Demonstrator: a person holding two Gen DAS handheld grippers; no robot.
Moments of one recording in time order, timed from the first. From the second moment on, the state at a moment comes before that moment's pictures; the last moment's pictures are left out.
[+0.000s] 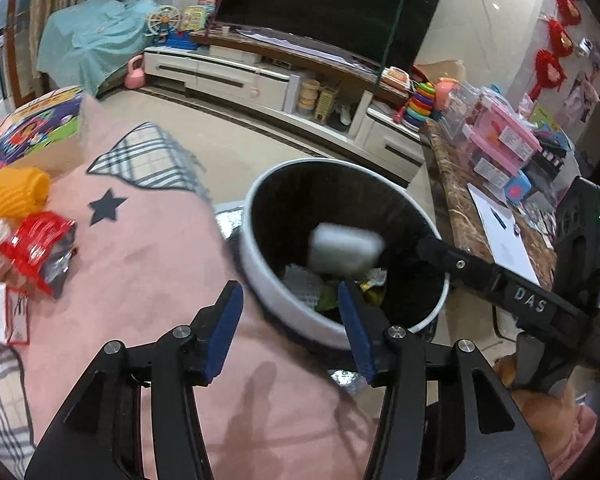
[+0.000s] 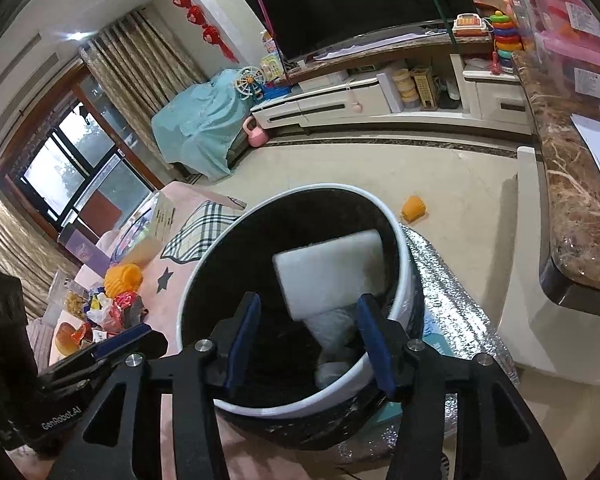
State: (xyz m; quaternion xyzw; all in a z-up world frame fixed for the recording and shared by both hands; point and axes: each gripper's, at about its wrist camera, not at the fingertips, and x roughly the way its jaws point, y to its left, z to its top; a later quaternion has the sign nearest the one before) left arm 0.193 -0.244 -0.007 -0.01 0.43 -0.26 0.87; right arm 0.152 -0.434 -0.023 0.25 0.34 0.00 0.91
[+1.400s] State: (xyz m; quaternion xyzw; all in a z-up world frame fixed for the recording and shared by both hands) left arm 0.114 0.016 -0.051 -0.11 0.41 -0.04 0.90; right arm 0.145 -0.227 -0.031 0.16 0.36 0.19 0.90
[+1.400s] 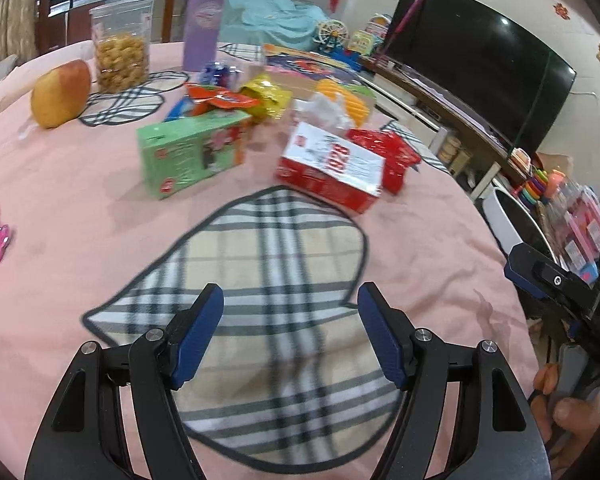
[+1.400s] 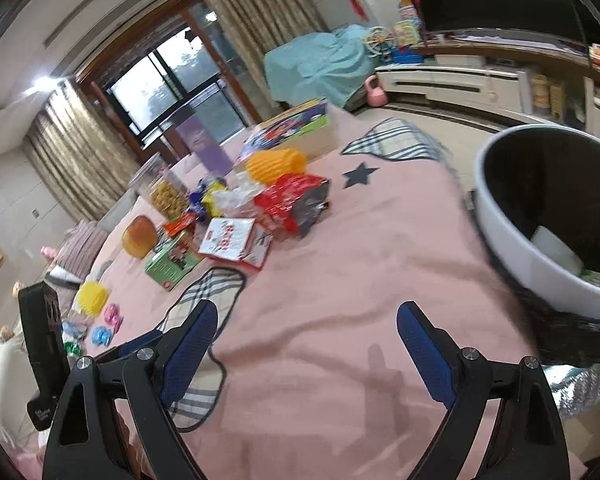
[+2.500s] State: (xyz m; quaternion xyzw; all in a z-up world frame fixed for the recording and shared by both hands) left arm 0.212 0.112 -0.057 -0.06 0.43 -0.05 0.90; right arm 0.243 -0.101 -0.045 -0.06 0.38 0.34 0.86
